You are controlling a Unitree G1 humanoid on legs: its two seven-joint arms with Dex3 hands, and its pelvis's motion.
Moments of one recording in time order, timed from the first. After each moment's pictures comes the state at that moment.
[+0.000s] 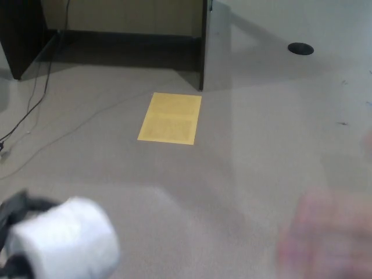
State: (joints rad) left_arm -0.11 0.48 0.12 0.40 0.13 -0.59 -0.01; right_arm -0.25 -0.50 0.27 1.25 -0.43 -0.30 -0.05
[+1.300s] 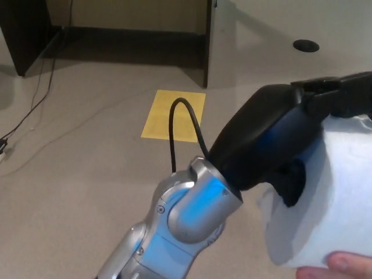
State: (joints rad) left_arm -0.61 0.04 -0.51 -0.35 0.39 0.03 -0.17; right_arm -0.24 -0.50 0.32 1.25 -0.44 -0.31 -0.05
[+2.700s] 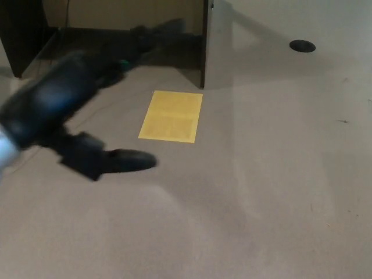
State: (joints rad) left_arm -0.45 0.59 0.16 -0.50 -0.11 0.26 -0.65; right_arm -0.28 -0.50 0.33 1.25 -0.44 -0.31 -0.04
